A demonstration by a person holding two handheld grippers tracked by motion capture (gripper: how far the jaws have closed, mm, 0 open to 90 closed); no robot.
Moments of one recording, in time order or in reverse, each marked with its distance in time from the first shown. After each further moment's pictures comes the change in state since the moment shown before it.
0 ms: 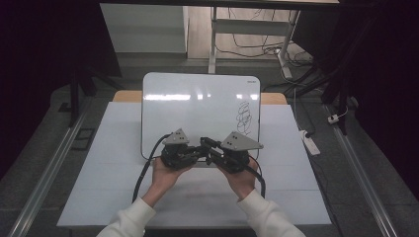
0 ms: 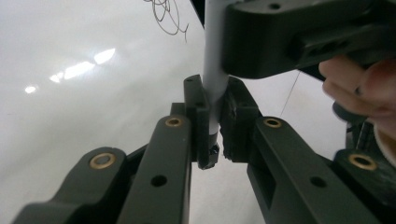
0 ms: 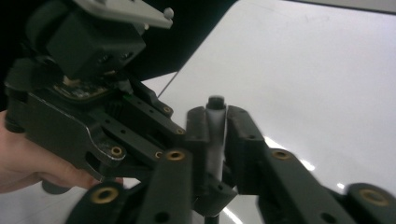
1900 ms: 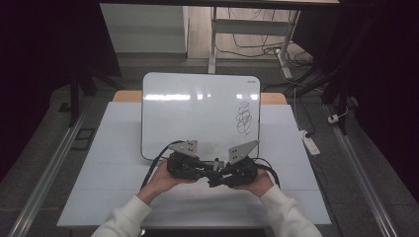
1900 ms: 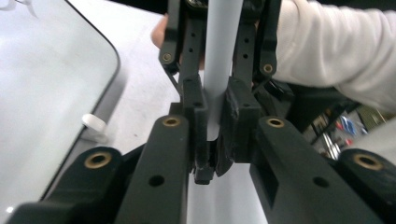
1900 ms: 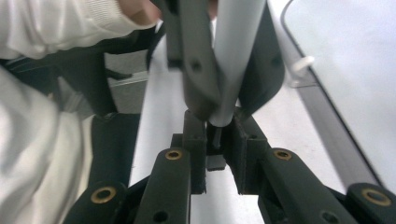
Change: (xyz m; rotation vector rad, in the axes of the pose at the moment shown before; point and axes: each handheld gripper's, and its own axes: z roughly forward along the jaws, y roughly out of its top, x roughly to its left) left arm -0.010 0.002 0.005 0.064 -0.371 0.166; right arm -0.036 -0.057 -0.001 0.331 0.662 -0.045
